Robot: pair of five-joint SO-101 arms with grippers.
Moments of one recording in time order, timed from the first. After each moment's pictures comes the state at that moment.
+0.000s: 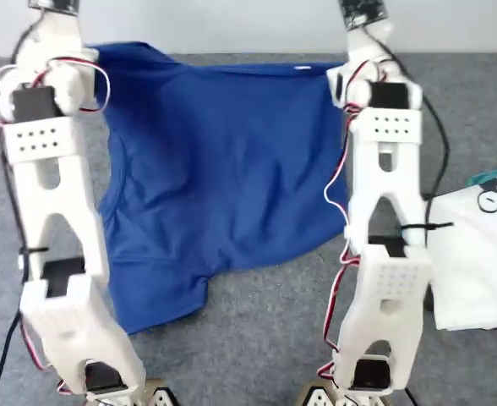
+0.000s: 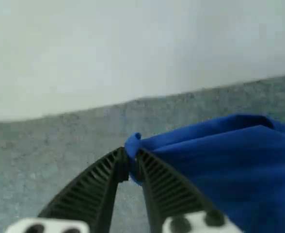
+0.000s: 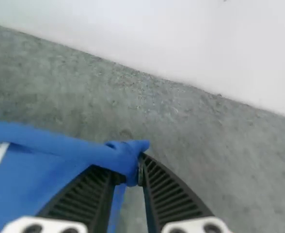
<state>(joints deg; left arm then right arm) -14.2 24.6 -40.2 61.5 -8.4 -1.2 39.8 -48.9 53.7 16.9</state>
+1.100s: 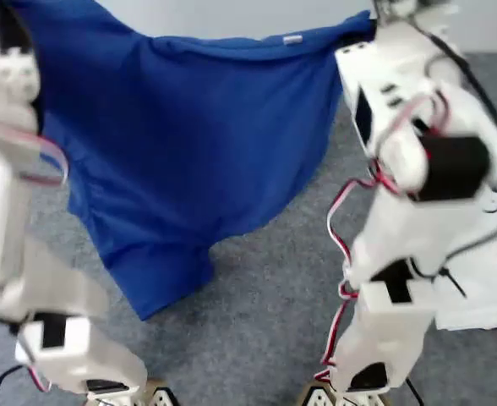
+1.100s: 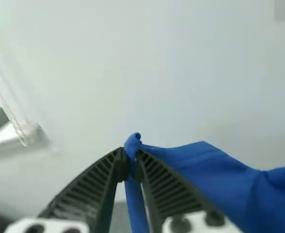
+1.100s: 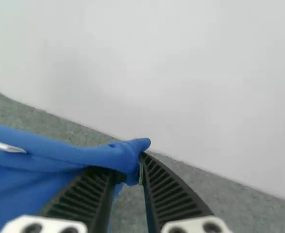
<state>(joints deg) -11.6 5.1 -92.4 99.5 -8.8 -7.0 16.9 -94.2 100.6 16.9</state>
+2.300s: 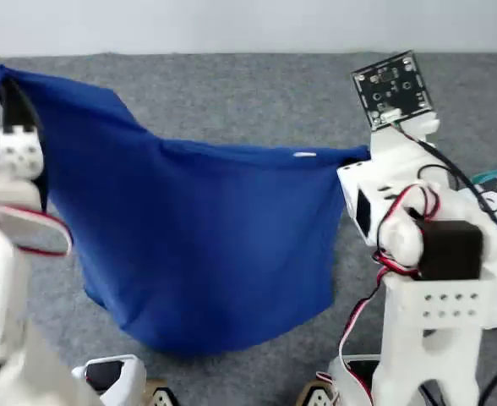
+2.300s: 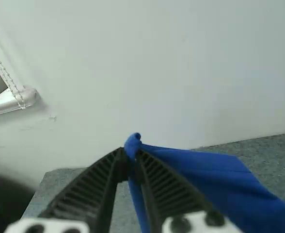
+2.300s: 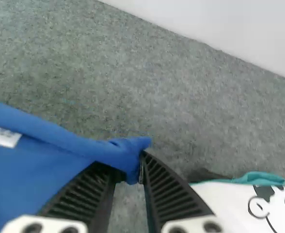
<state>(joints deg) -13.1 -32.6 -27.6 83.4 -8.8 -5.0 -36.7 2.8 81.2 16.9</state>
